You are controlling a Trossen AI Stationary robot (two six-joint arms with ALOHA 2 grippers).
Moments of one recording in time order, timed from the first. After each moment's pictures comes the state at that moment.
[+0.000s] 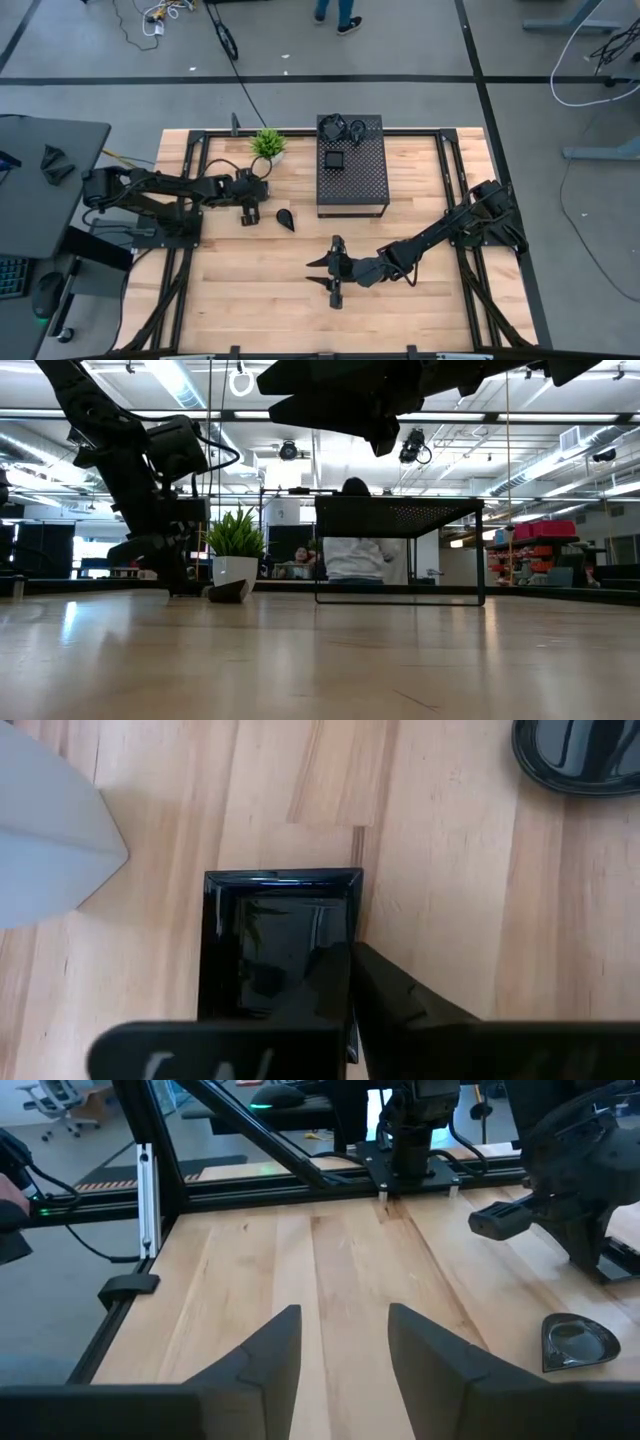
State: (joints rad) left arm 0.28 1.31 0.44 -0.16 -0.25 0.27; right arm 0.47 1.88 1.03 0.53 0.46 0.22
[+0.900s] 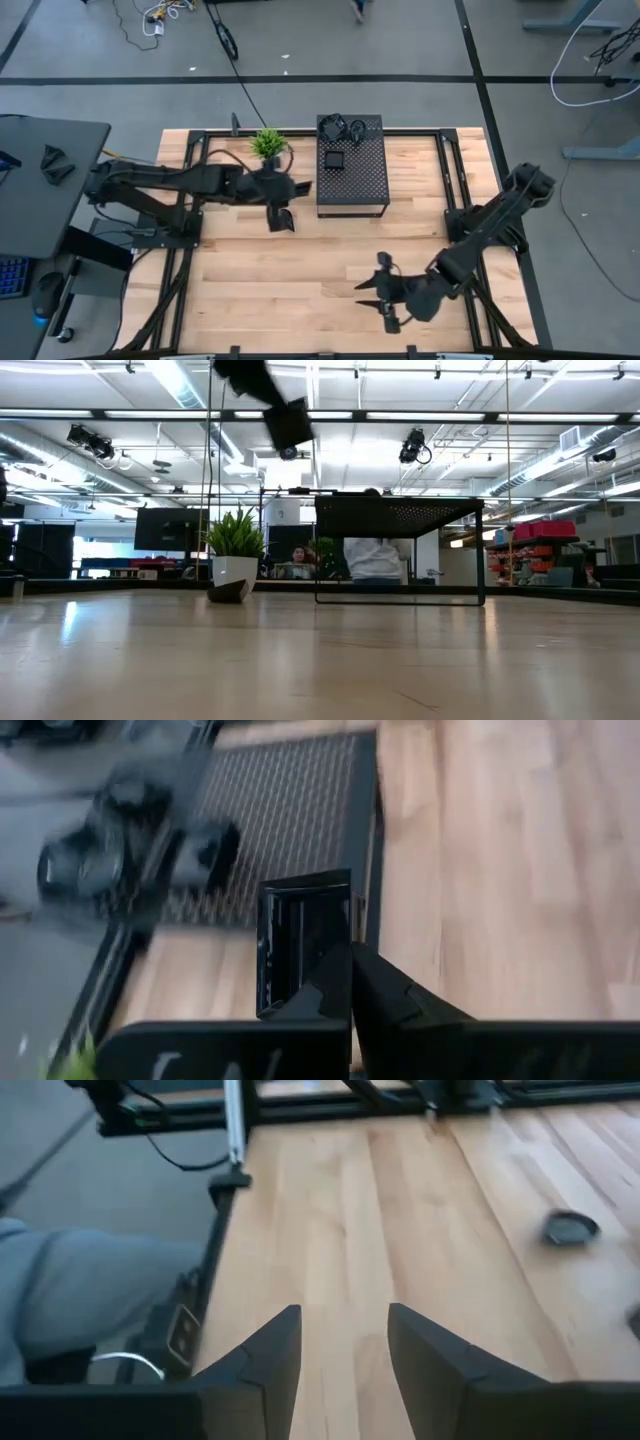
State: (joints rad) left arm -0.06 1.35 1.24 -0.61 -0.33 0.03; right arm 0.76 1.53 1.03 -0.11 0.57 0.48
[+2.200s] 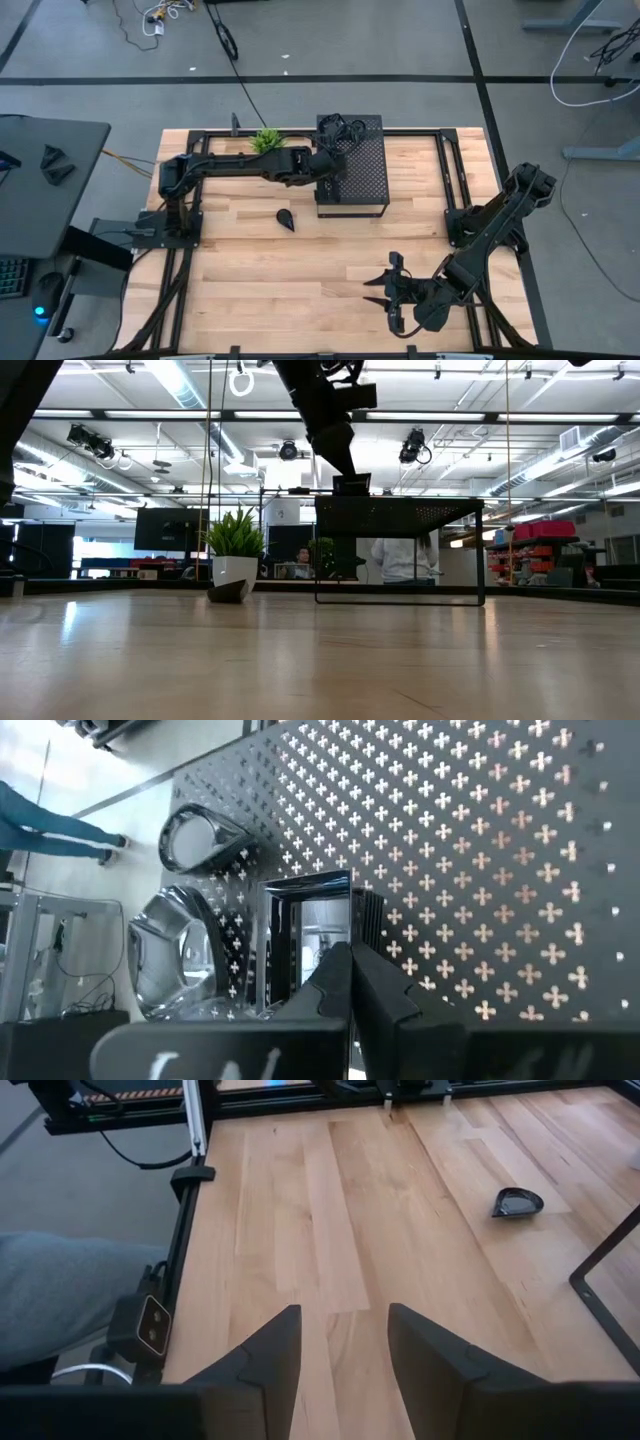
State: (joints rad) left arm 0.12 1.91 1.72 -0.65 -0.47 0.40; right arm 0.84 1.52 1.03 -0.24 0.72 0.61
